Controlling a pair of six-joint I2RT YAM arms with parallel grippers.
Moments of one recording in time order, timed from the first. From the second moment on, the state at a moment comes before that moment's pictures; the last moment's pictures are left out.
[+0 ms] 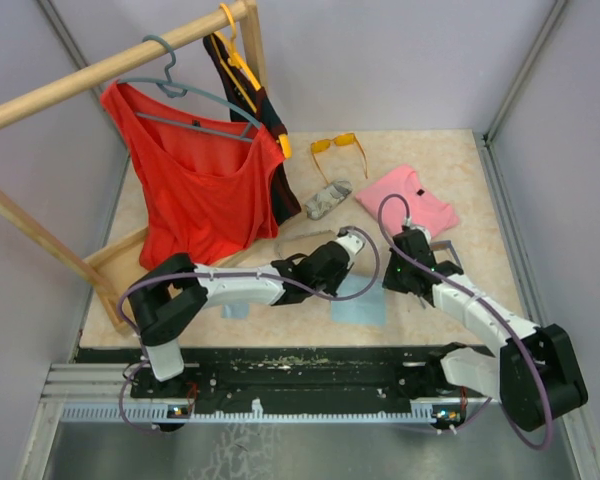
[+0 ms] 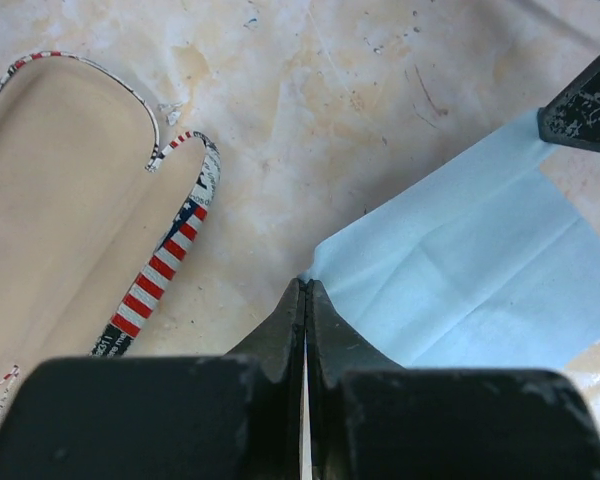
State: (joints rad) left arm -1.10 1.82 1.08 0.03 -0.30 -0.21; right arm 0.38 1.12 0.55 -0.39 0.08 0.58
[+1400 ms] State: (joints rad) left arm -1.11 1.71 0.91 0.13 -0.12 -0.24; right arm 0.38 1.02 0.48 -0.49 0.02 0.63
